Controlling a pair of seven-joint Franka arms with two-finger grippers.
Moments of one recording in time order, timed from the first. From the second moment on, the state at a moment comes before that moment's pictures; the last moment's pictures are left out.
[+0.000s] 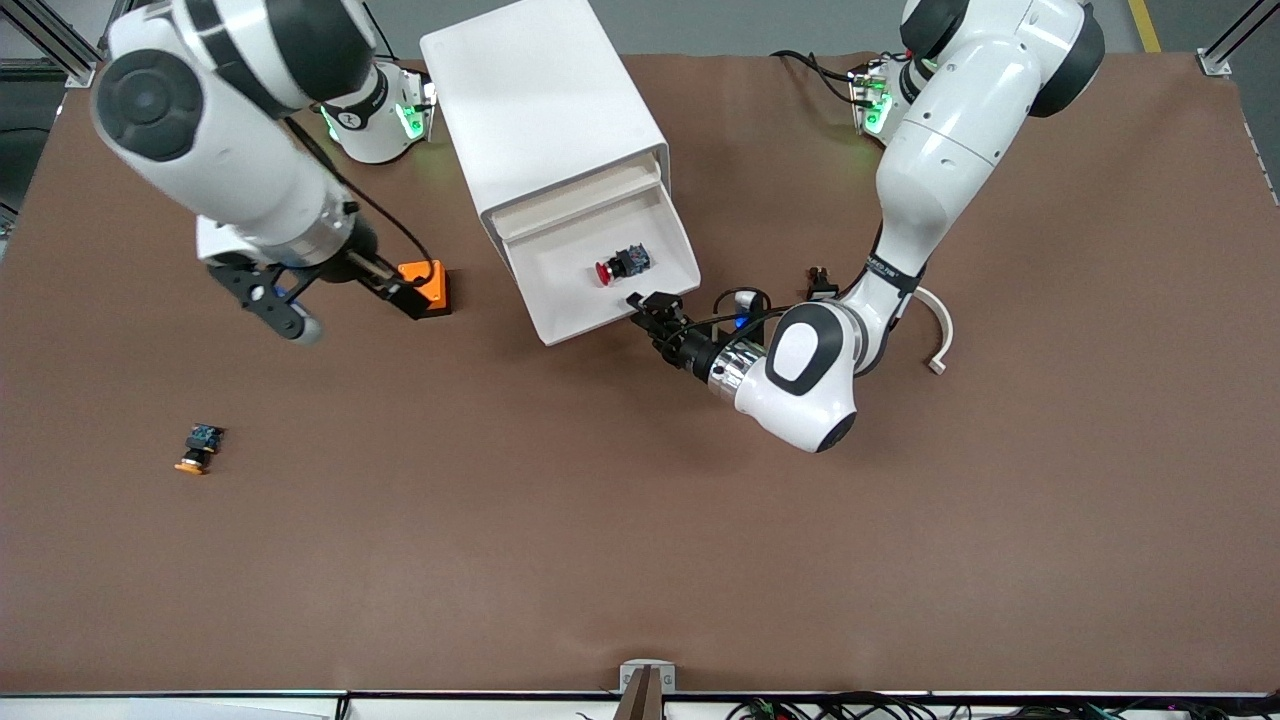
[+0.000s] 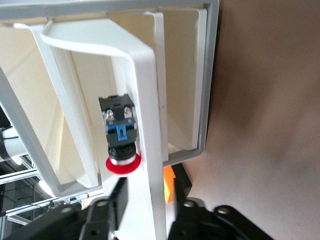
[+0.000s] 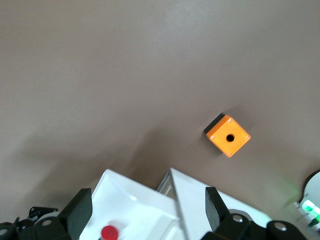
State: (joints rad) left arm -0.36 0.87 -0.22 -1.38 -1.04 1.71 -2.31; right arm 0.46 0.14 -0.03 -1.58 0.10 1.65 1.12
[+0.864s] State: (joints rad) left arm -0.25 0.87 -0.16 -1.30 -0.83 1.71 -2.23; right arm 0.81 0.26 -0.03 -1.70 0.01 1.97 1.73
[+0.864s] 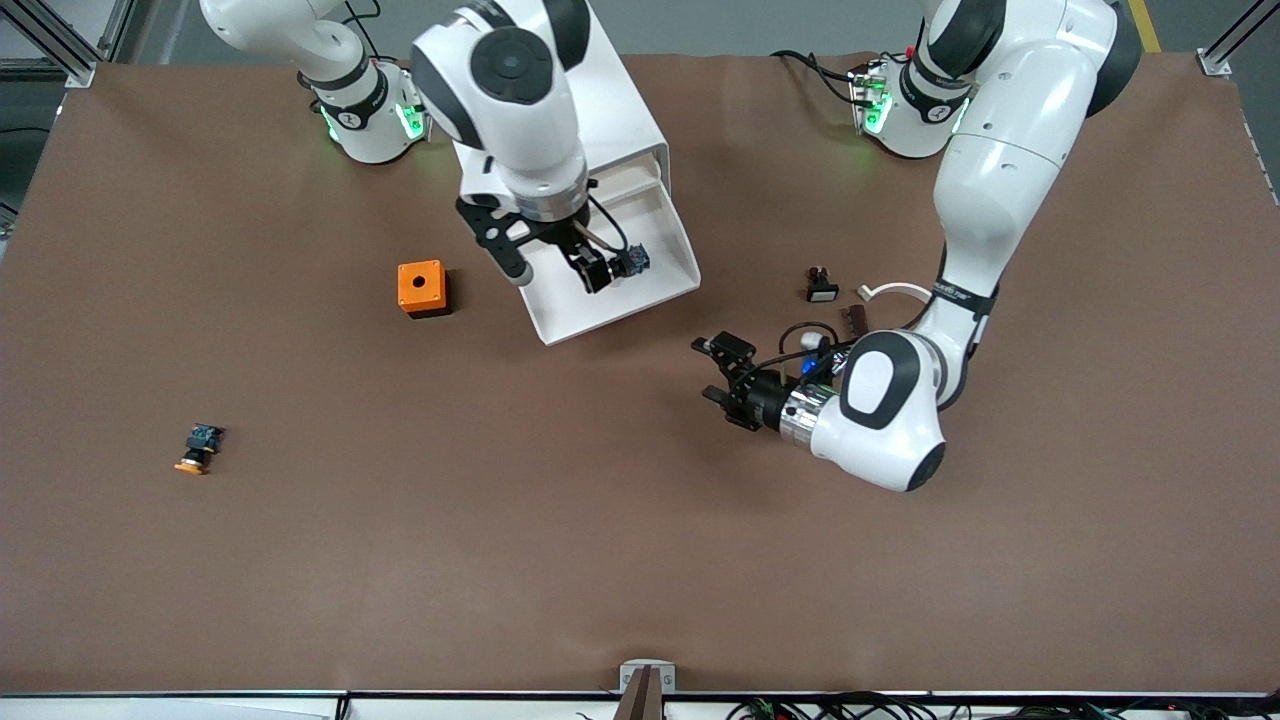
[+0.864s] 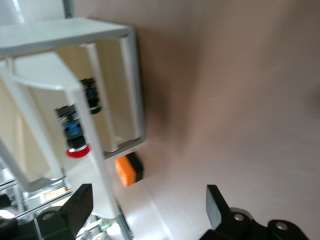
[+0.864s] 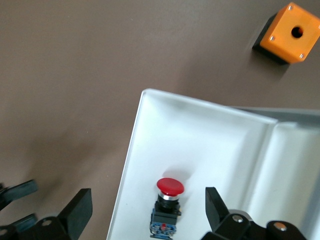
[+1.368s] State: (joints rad) left arm -0.18 0.85 -0.14 -1.28 -0.74 1.71 -2.22; right arm 0.90 0.39 -0.03 -1.71 -0.03 2.08 1.92
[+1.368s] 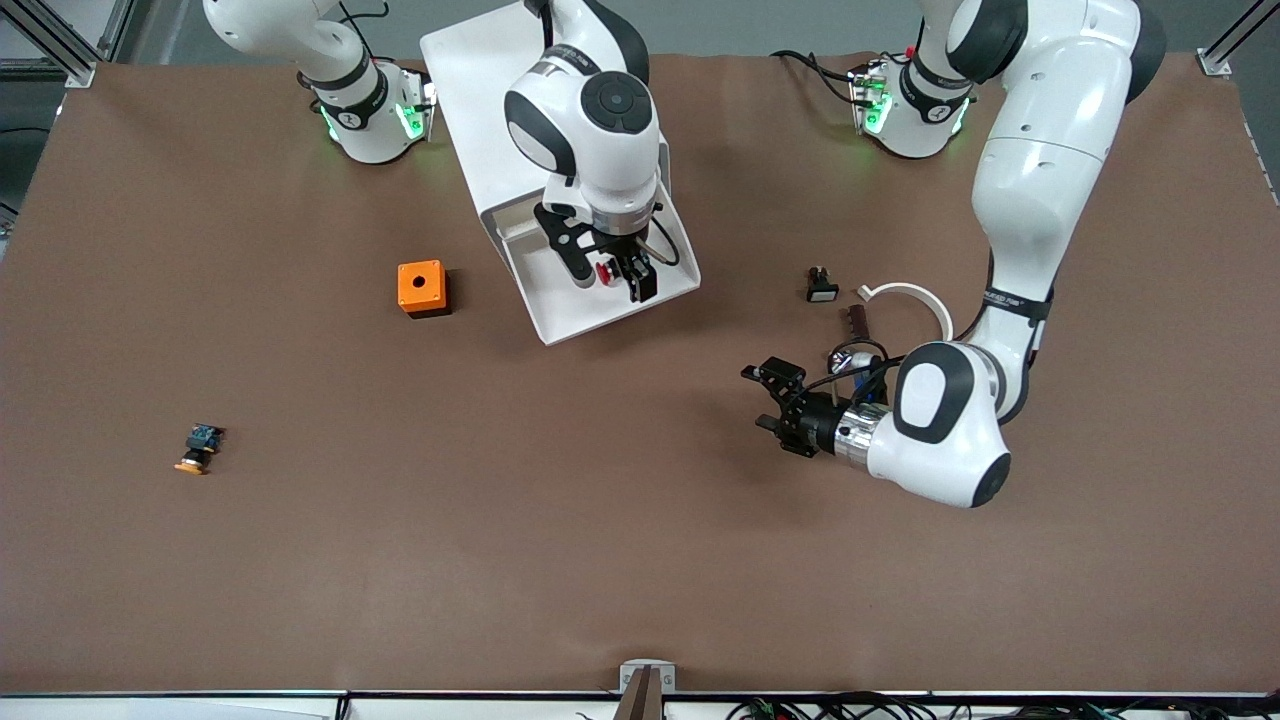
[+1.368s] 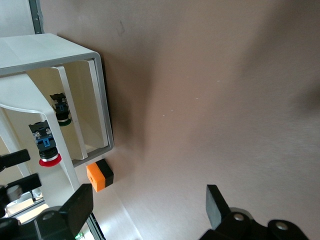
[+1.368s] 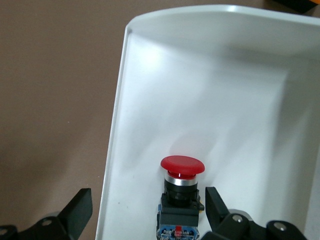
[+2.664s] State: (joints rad) left arm -0.22 0.75 -0.08 -1.23 -0.43 1.72 -1.80; right arm 0.94 0.42 -0.03 -1.71 -0.03 2.08 1.98
